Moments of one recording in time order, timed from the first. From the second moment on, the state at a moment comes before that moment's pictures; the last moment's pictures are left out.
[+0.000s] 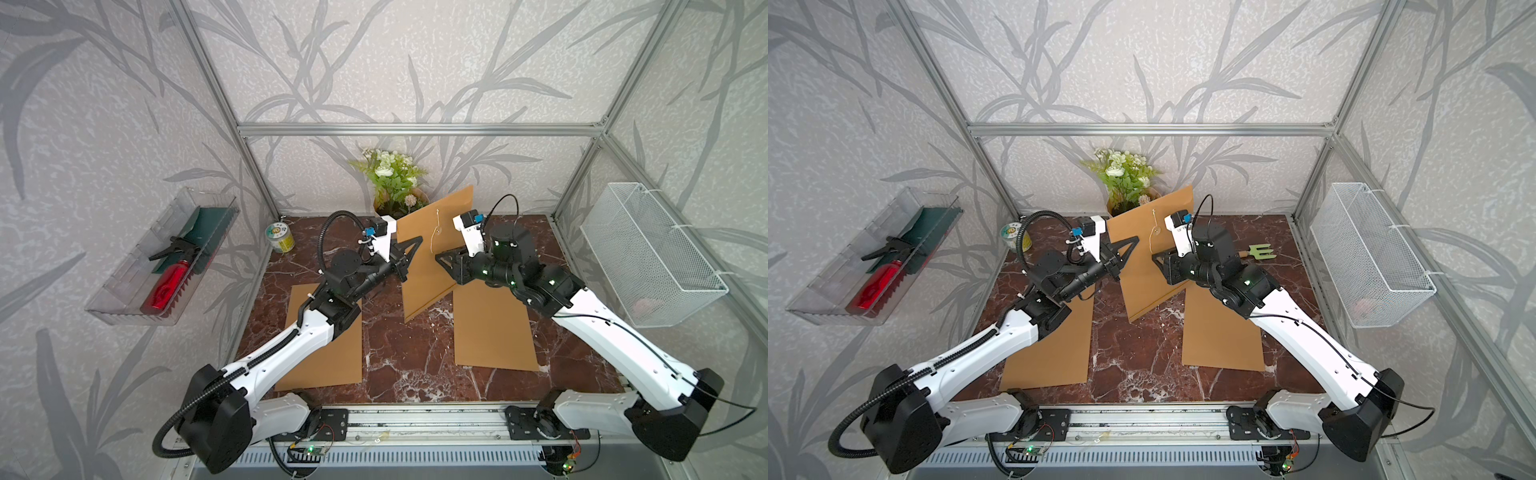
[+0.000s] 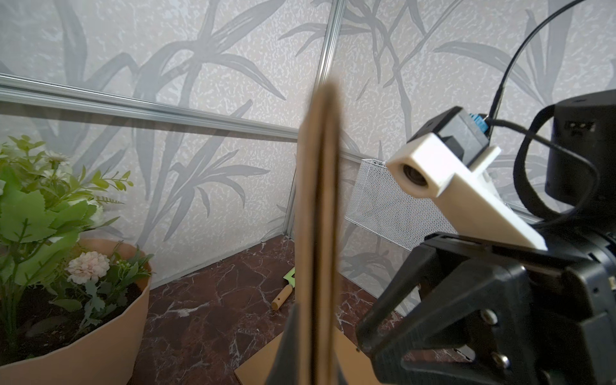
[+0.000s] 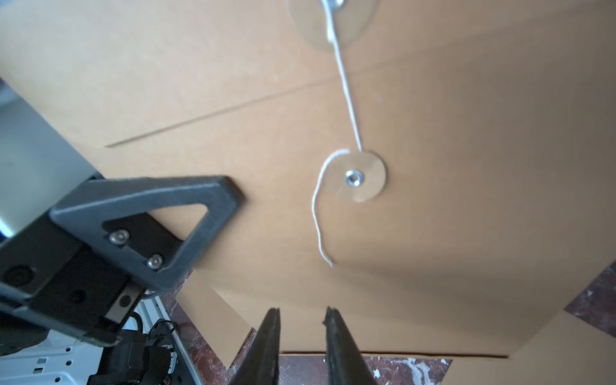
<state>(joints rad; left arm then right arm) -0.60 1.22 0.87 0.52 0.30 -0.28 0.68 1.26 1.34 -0.50 -0.20 0.34</state>
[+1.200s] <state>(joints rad) -0.59 1.19 0.88 0.56 0.46 -0.32 0.68 1.31 1.38 -0.39 -0.23 0.29</state>
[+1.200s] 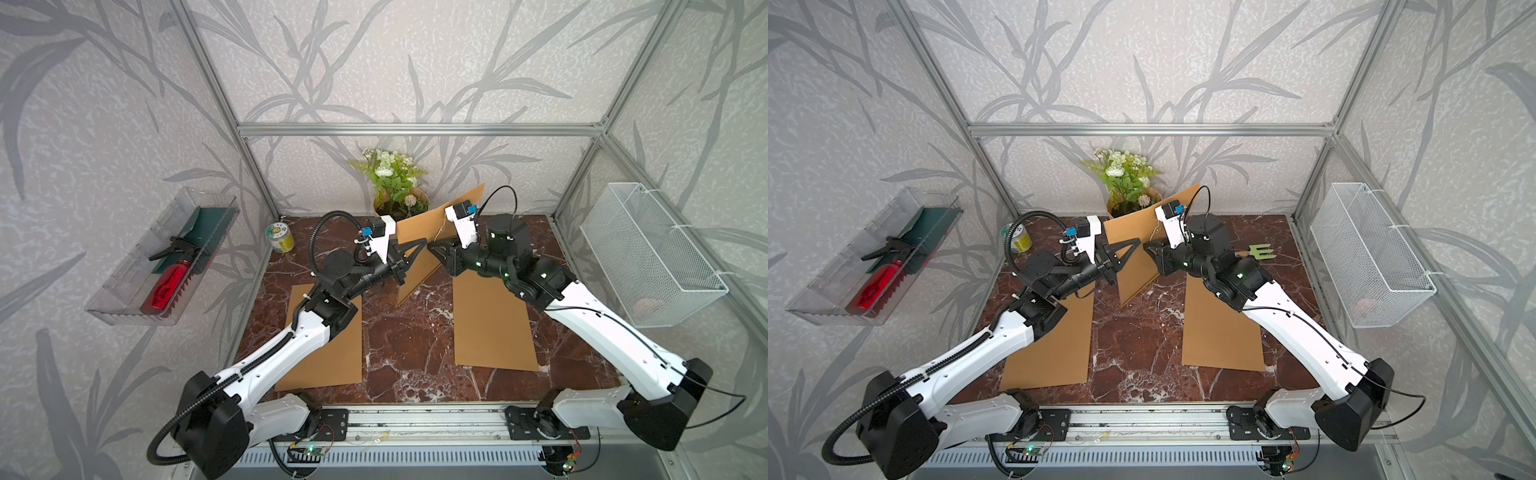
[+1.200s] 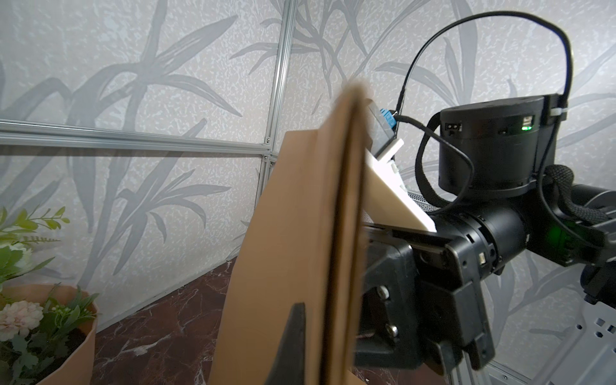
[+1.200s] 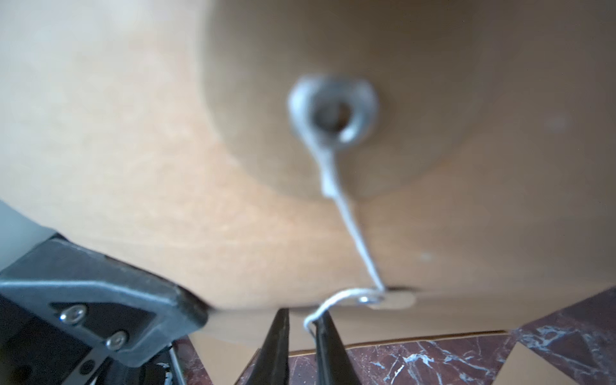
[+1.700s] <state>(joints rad) -0.59 1.19 0.88 0.61 0.44 -0.36 0.67 1.31 1.38 -0.39 -0.25 0.29</state>
